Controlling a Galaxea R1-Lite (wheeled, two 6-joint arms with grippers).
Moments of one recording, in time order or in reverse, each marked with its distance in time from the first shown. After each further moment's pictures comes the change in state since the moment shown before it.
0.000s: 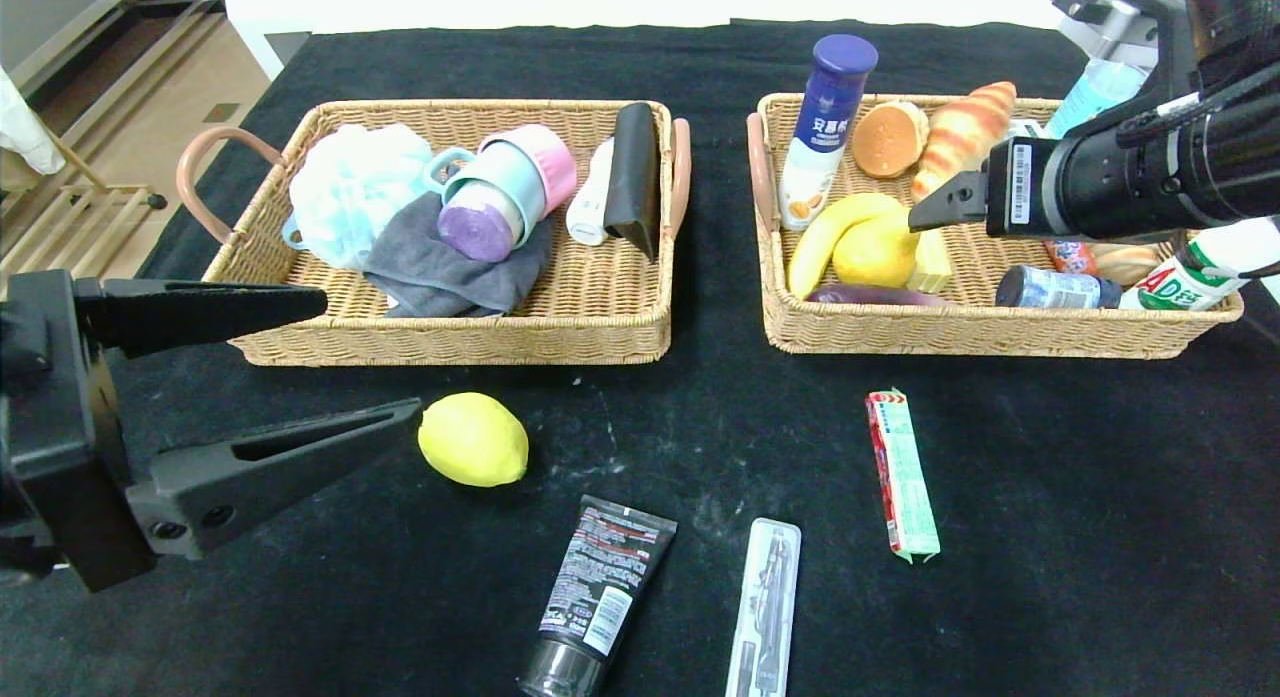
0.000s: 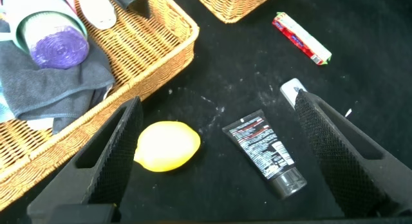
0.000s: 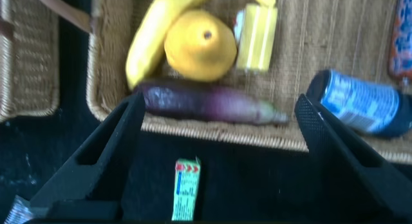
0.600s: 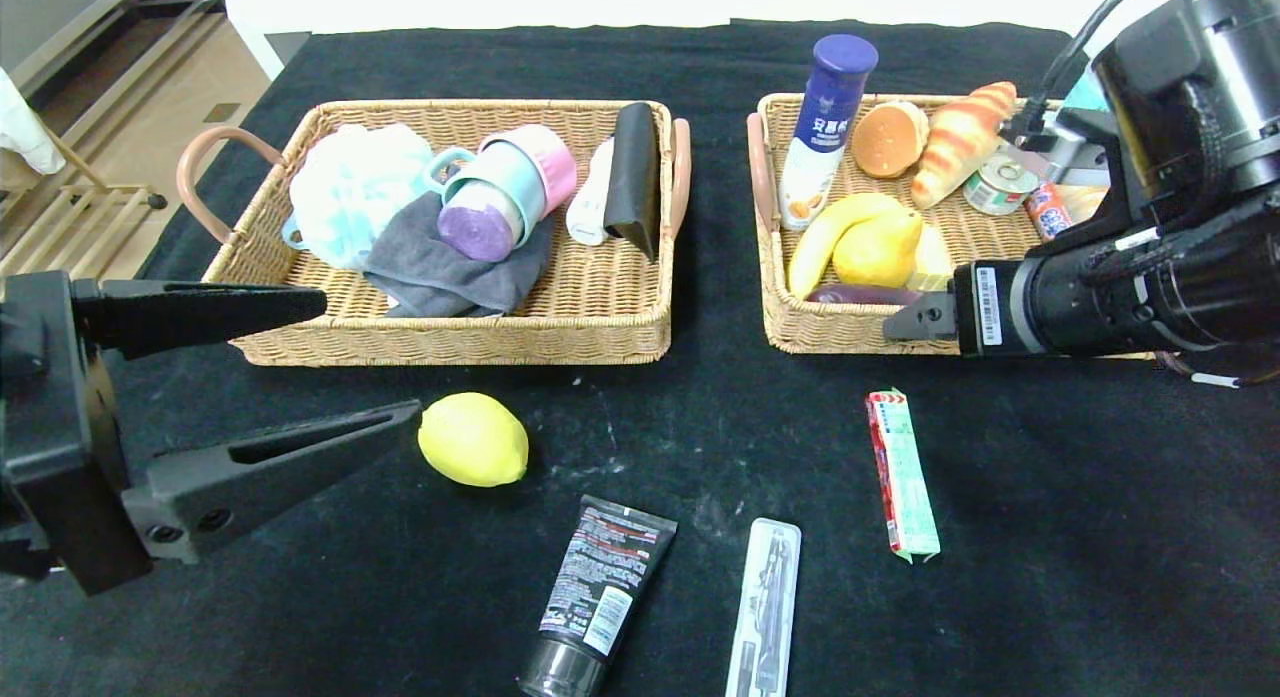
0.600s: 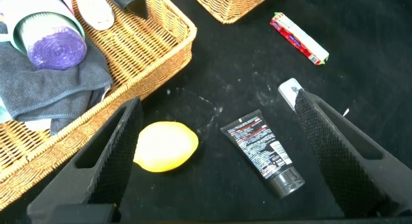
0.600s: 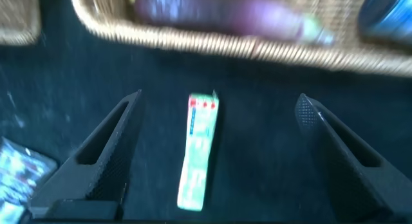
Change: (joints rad) left arm -0.004 -0.003 0.002 0.000 0.000 0.000; right arm 0.107 -0.068 0.247 0.003 -0.041 0.087
